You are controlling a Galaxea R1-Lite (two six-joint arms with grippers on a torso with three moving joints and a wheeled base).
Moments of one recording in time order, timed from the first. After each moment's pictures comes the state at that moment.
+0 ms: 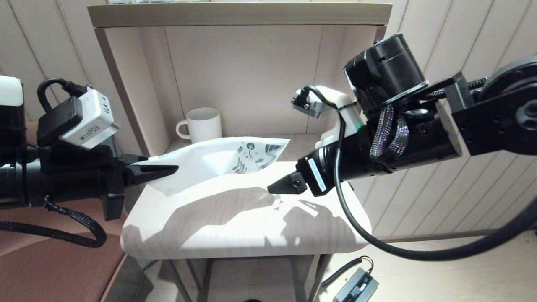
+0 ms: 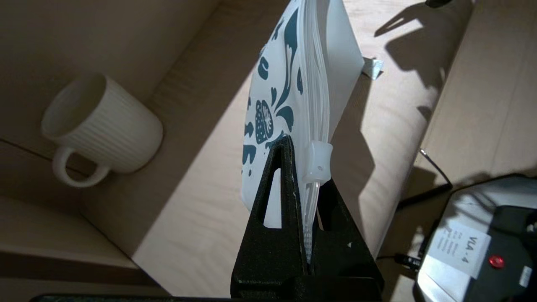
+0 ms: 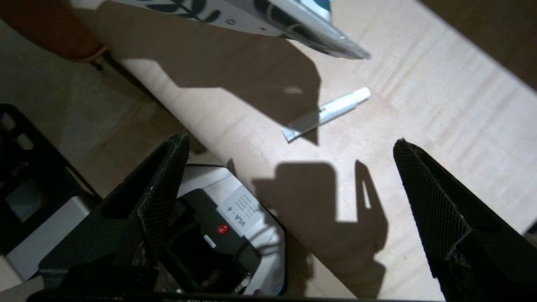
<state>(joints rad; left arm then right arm) -0.28 1.35 -0.92 -0.08 -0.57 0.64 0.71 1.75 -1.61 0.47 0.10 0.01</state>
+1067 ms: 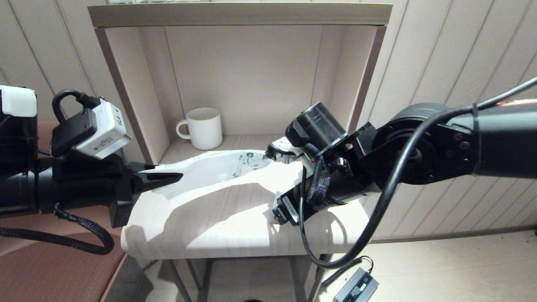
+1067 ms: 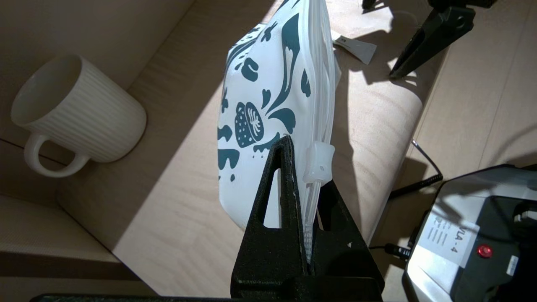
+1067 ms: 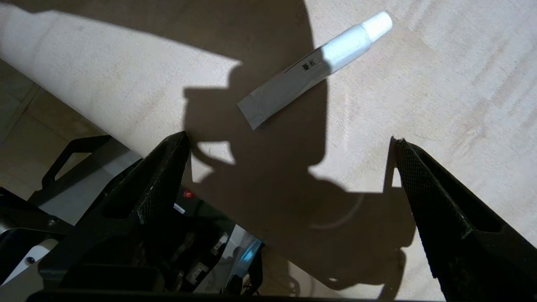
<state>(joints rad) -0.31 1.36 -0.89 -0.09 -0.55 0.63 0.76 1.92 -1.62 0.54 -0.11 0.06</state>
